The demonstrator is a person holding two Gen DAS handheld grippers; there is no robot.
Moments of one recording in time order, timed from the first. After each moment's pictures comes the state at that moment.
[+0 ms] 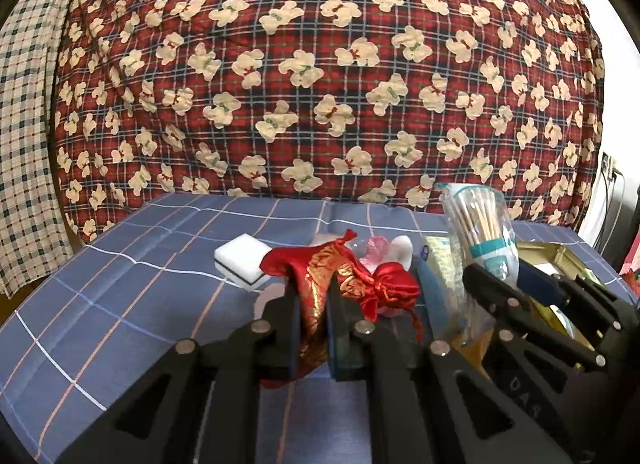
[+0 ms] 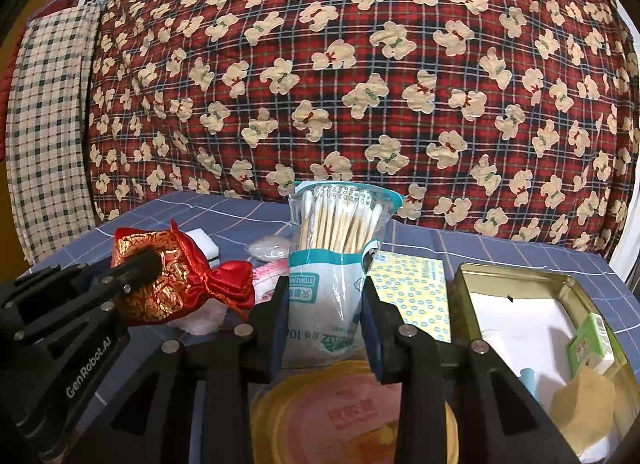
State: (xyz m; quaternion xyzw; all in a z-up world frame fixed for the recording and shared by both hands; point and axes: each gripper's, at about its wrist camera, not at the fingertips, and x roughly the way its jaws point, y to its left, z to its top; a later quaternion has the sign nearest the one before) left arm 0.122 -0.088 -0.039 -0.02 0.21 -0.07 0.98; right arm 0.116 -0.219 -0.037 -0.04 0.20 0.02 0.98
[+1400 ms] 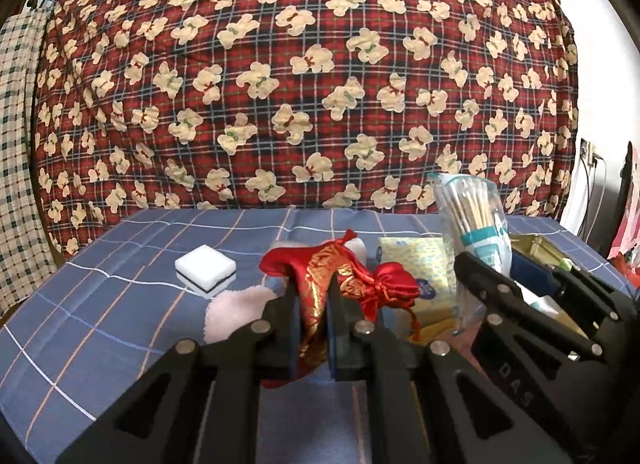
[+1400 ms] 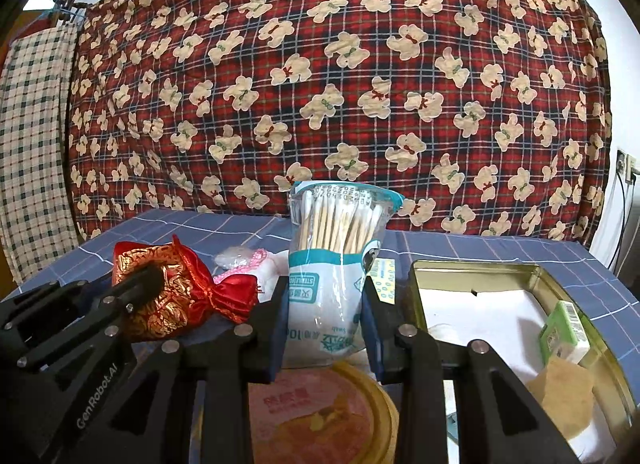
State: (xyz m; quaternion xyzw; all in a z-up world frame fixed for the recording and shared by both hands) left arm 0.111 -0.124 -0.034 0.00 0.19 -0.10 0.98; right arm 0.100 -0.253 -0.031 -0.02 0.18 -0.01 0.98
